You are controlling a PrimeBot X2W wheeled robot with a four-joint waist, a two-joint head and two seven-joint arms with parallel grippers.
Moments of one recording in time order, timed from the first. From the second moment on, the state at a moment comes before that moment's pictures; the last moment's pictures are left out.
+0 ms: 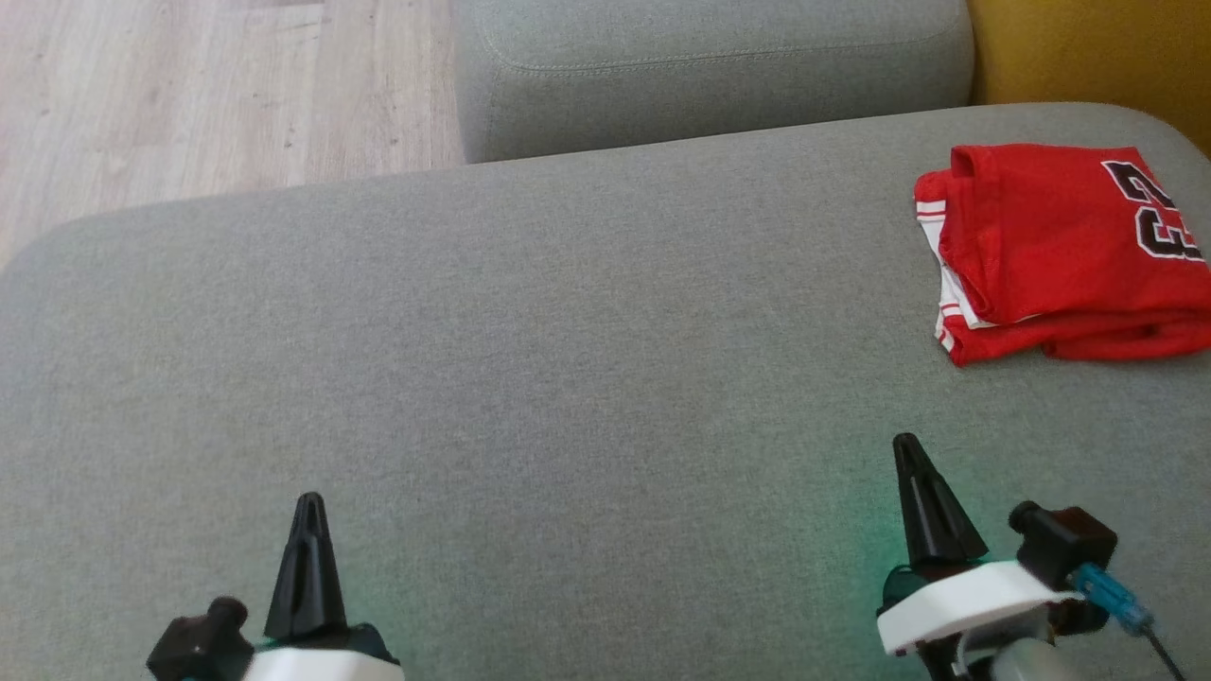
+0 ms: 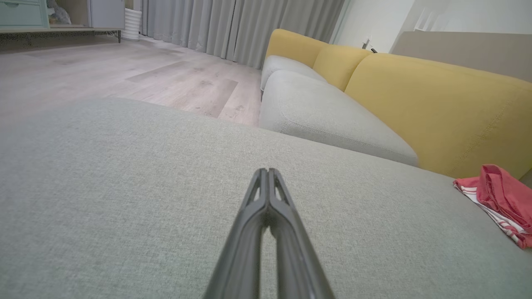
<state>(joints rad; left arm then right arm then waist) 0.11 0.05 -0.09 0.19 -0.37 -0.03 -0.22 0.01 -0.05 0.14 0.32 0.31 0.13 -0.22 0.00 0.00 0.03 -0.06</state>
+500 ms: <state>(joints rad) 0.09 0.05 -0.08 0.19 -0.54 -0.04 -0.18 0.01 -0.06 0.12 0.32 0.49 0.13 -0.18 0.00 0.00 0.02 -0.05</state>
